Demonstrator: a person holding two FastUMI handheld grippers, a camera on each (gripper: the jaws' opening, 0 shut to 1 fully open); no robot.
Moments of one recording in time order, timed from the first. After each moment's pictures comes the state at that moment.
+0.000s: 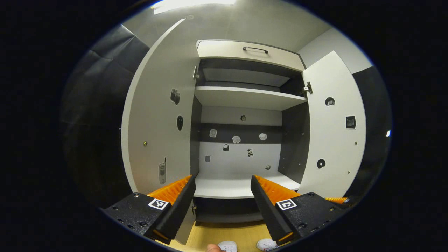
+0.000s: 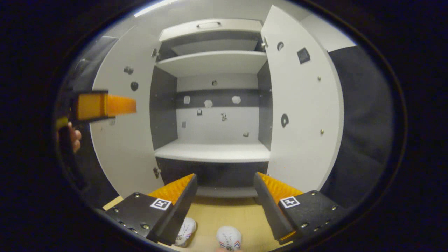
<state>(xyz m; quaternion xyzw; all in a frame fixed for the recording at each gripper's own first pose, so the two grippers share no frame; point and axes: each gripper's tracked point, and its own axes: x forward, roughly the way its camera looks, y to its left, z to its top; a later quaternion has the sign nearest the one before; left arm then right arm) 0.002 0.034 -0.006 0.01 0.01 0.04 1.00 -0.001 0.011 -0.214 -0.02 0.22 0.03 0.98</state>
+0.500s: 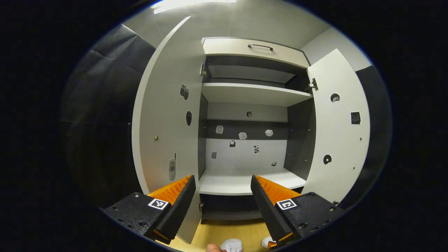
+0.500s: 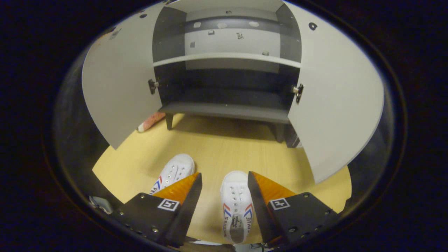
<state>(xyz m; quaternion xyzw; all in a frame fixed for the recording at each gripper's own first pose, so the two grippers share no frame) -0.003 0.048 -0.016 0.01 0.02 0.05 1.00 -0.081 0.017 -0.429 -0.05 0.46 0.07 0.89</state>
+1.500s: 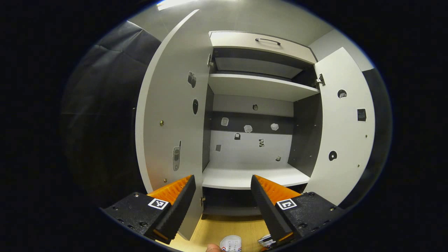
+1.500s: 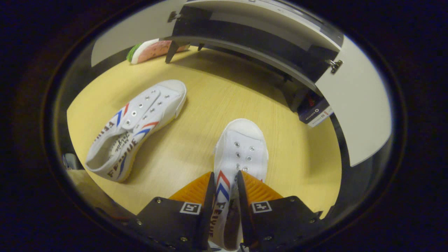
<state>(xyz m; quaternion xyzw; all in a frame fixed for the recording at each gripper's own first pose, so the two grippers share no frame) -0.003 0.057 -0.036 0.00 0.05 0.07 1.00 -0.130 -0.009 -0.527 -0.25 0.53 0.09 0.81</state>
